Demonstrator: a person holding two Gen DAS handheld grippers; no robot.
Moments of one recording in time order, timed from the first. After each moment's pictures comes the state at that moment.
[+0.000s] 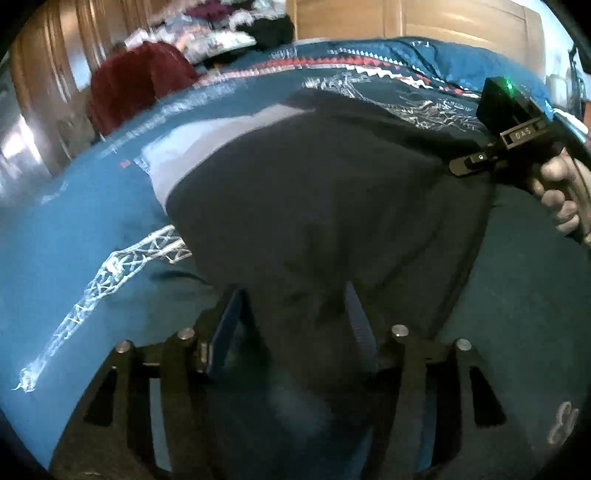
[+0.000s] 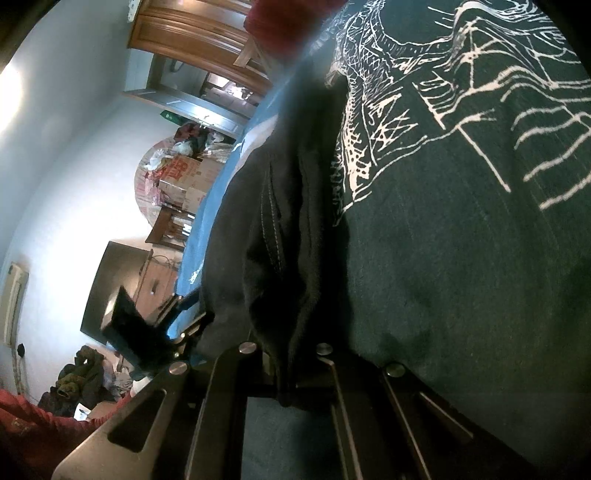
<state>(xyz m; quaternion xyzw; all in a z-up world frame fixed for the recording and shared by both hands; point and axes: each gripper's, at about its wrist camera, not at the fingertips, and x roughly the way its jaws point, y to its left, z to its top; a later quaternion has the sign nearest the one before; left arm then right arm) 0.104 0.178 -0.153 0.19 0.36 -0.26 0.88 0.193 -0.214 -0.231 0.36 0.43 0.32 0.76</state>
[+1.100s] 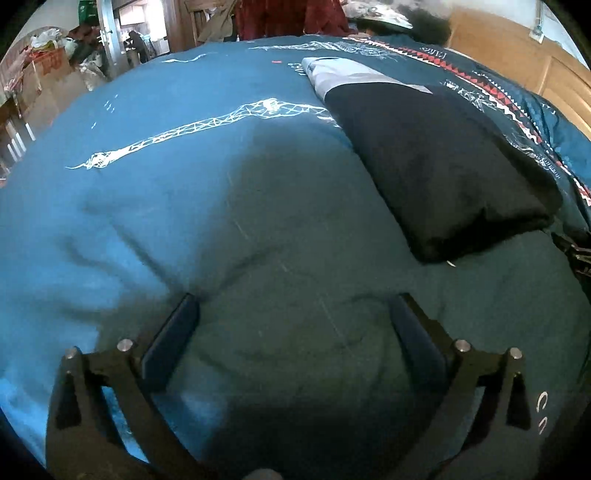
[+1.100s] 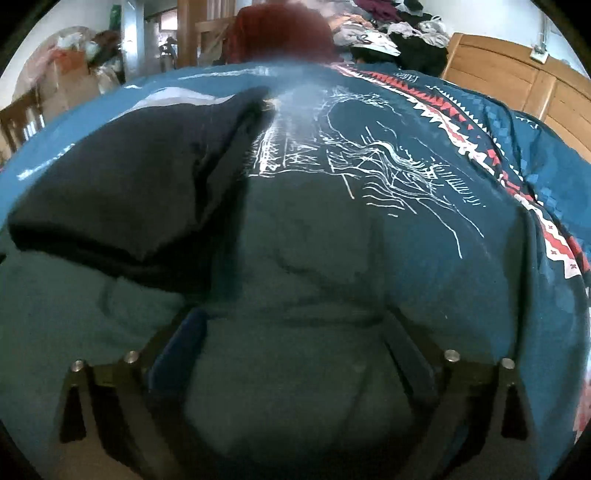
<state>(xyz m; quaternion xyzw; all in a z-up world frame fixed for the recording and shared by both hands) 0.054 0.250 -0.175 0.01 0.45 -0.04 0.89 0.114 -0.179 -0.195 -0.04 0.42 0.02 0.91</state>
